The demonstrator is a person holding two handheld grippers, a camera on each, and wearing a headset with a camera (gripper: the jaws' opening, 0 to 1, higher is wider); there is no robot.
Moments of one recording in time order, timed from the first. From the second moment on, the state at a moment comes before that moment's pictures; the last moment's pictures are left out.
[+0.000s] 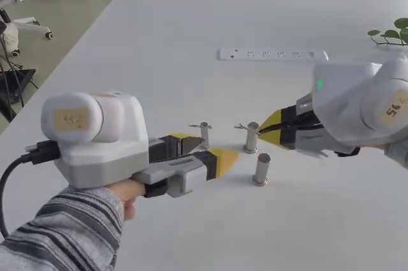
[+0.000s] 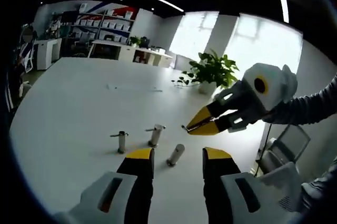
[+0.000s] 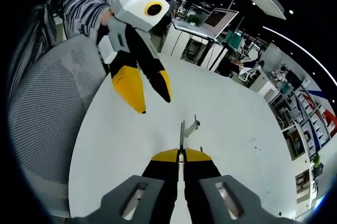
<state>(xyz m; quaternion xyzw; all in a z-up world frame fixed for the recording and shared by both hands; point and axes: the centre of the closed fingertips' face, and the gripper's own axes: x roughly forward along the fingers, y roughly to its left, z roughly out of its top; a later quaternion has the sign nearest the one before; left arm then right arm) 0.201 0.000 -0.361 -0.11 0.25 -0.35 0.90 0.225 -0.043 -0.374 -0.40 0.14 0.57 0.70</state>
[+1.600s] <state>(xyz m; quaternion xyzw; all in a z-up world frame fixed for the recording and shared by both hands) 0.188 -0.018 -0.361 -0.12 0.25 -0.41 0.87 0.186 -0.026 -0.375 -0.23 0.21 0.62 0.72</state>
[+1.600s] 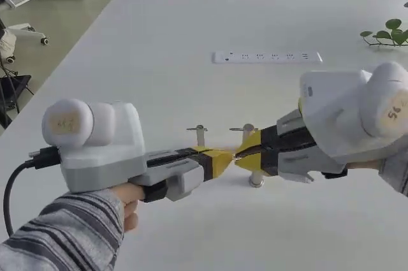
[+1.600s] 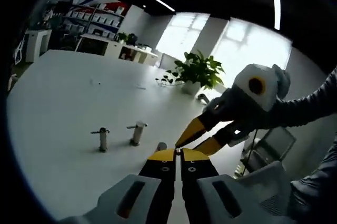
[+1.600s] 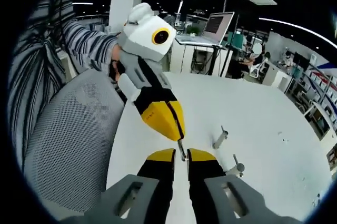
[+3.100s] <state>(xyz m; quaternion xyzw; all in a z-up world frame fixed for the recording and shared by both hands) 0.145 -0.038 -0.360 -0.06 0.22 -0.53 0.82 0.134 -0.039 -0.379 -0.17 0.23 0.70 0.65</state>
